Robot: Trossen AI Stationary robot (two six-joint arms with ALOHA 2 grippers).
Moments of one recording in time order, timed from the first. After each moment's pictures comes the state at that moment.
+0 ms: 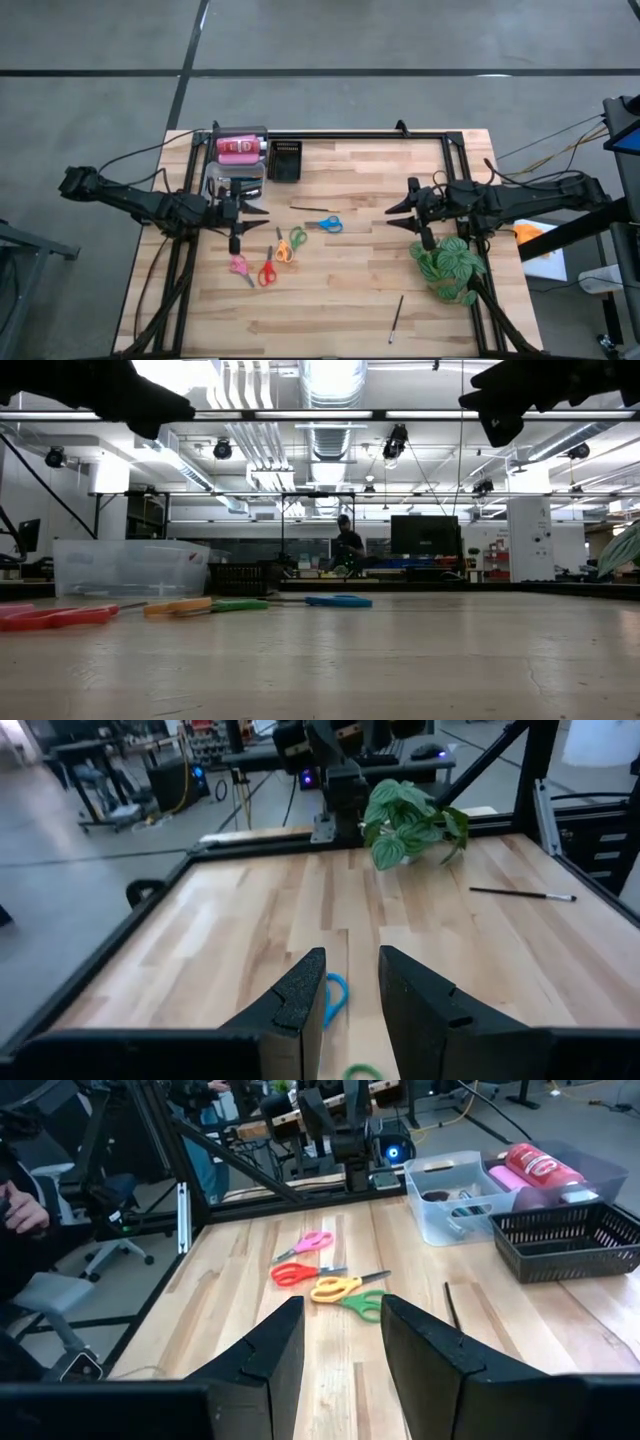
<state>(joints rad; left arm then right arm) -0.25 0.66 0.39 0.03 -0.32 0.05 0.08 0.70 0.45 0.03 -0.02 0.23</state>
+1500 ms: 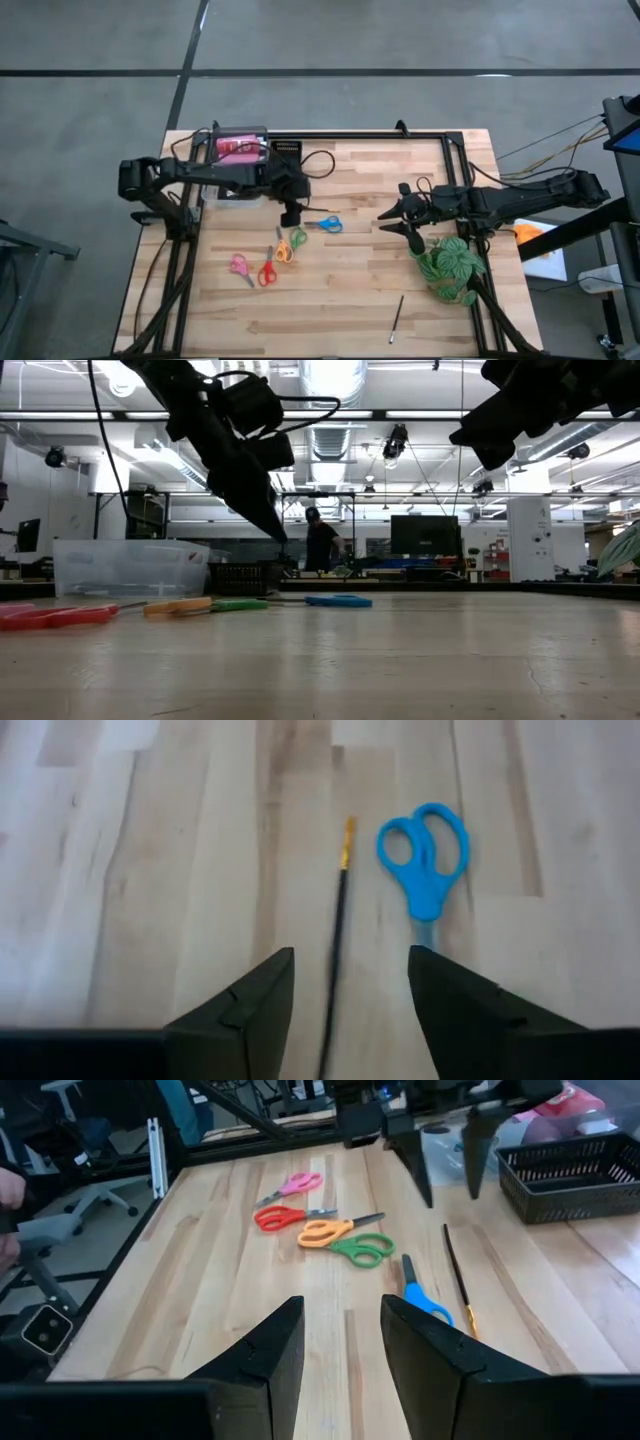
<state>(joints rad) 0.23 1.60 0.95 -0.29 0.10 0.20 0.08 0.84 0.45 0.03 -0.03 0.23</state>
